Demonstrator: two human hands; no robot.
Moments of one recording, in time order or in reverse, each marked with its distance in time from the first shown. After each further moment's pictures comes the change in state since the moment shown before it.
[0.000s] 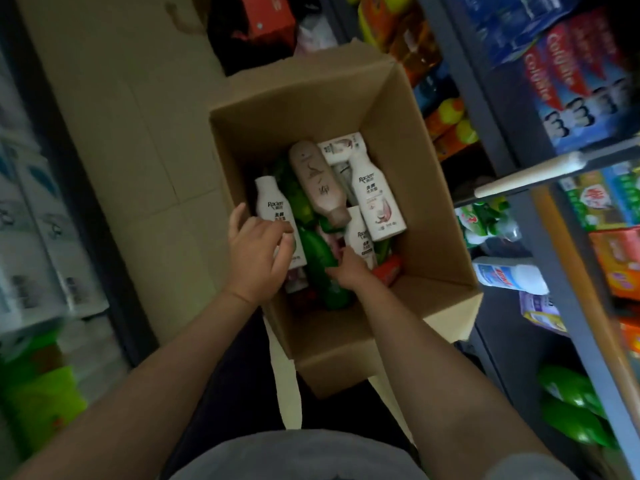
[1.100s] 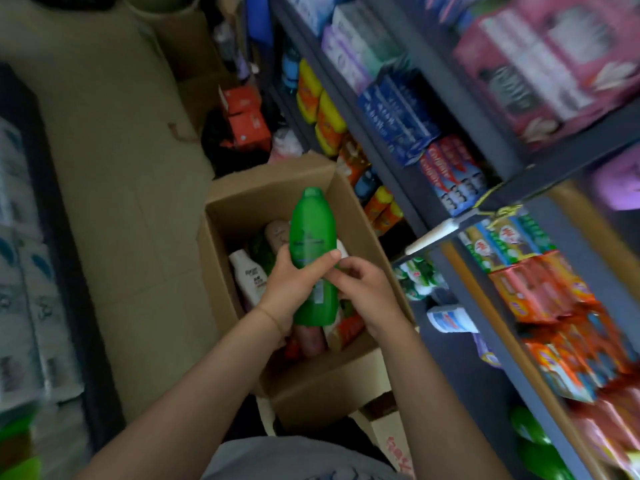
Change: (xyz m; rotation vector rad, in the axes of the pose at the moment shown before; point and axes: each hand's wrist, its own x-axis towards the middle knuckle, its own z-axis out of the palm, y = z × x) left_hand 0.040 0.148 -0.075 -1.138 -0.258 -0.683; right_hand -0.184 -0.041 -0.103 0.691 0.174 -0.527
